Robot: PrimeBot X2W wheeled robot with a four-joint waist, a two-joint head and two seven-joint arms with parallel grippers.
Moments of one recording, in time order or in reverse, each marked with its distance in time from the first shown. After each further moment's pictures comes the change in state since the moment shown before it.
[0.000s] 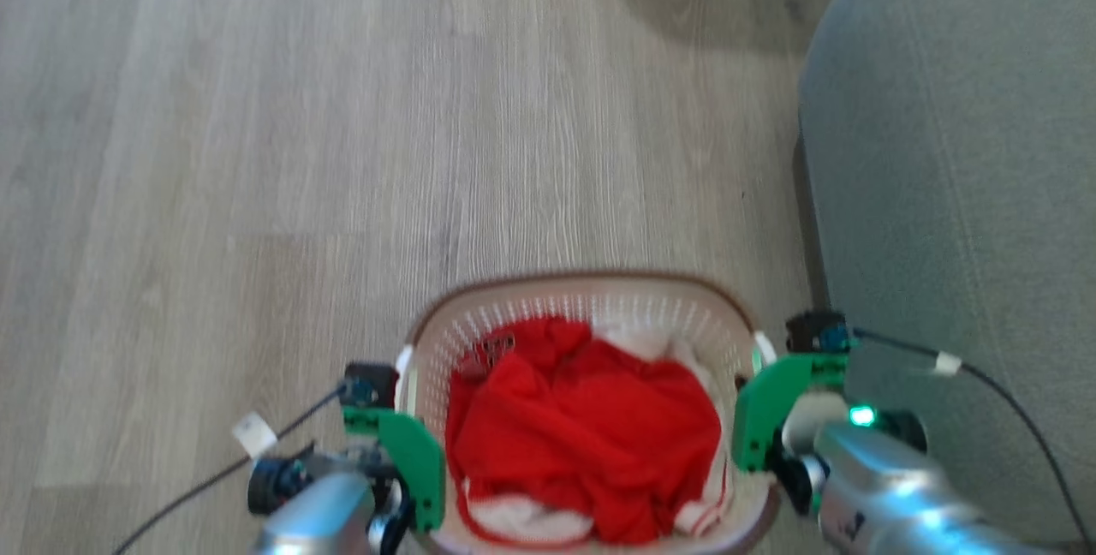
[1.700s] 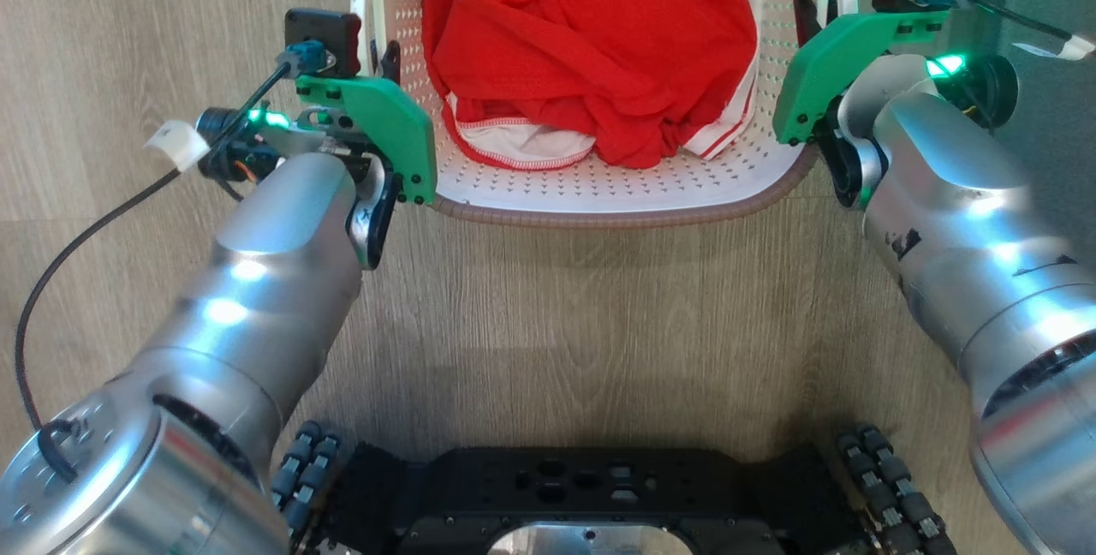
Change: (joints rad) left arm -0.533 -0.003 0.080 -0.009 0.044 0.044 -0.108; right arm -0.514 -0.036 -0.282 0.021 -0.330 0.000 -0.088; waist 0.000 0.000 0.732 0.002
